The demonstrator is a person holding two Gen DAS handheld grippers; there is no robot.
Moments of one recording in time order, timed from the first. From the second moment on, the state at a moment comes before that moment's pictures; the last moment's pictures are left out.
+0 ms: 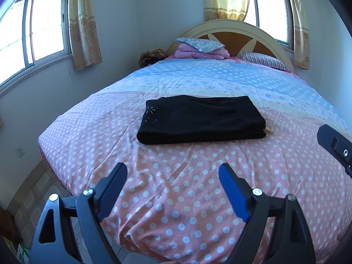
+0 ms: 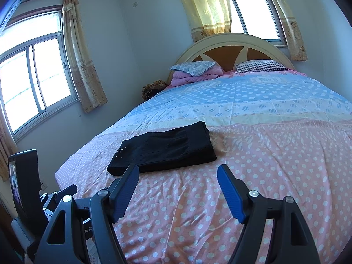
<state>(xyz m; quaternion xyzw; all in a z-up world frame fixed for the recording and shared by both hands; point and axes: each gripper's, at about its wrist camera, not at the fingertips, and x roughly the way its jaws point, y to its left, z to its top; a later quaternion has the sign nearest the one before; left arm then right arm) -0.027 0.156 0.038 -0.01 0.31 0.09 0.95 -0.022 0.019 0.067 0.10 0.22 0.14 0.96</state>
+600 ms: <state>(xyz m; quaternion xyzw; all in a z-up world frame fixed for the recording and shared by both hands) -0.029 0.156 0.051 0.02 0.28 0.13 0.95 -0.019 0.009 0.061 0.12 0.23 0.12 0.96</state>
